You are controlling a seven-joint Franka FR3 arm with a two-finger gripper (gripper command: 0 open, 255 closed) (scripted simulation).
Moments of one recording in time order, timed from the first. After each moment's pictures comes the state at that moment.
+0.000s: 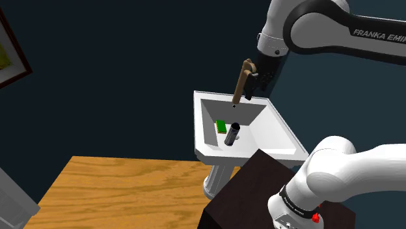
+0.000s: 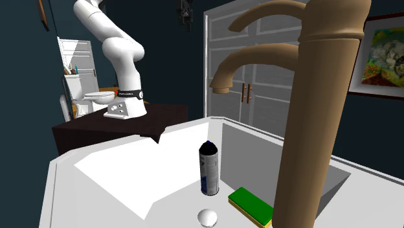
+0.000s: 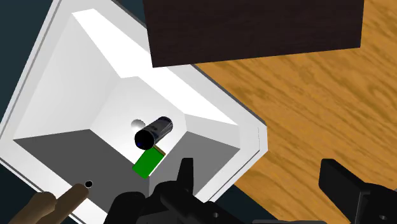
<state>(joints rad) 0.00 -0.80 0.06 -2.39 -0.11 1.63 0.14</state>
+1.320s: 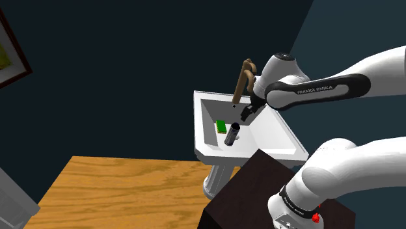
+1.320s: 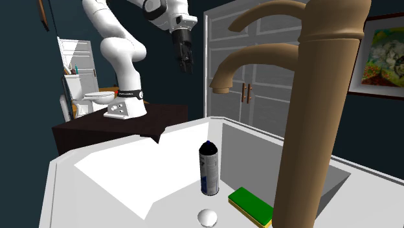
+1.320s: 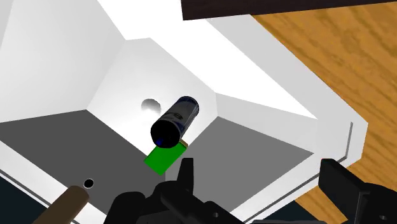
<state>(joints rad) -0.15 -0.64 -0.22 -2.84 -0.35 2.41 -0.05</state>
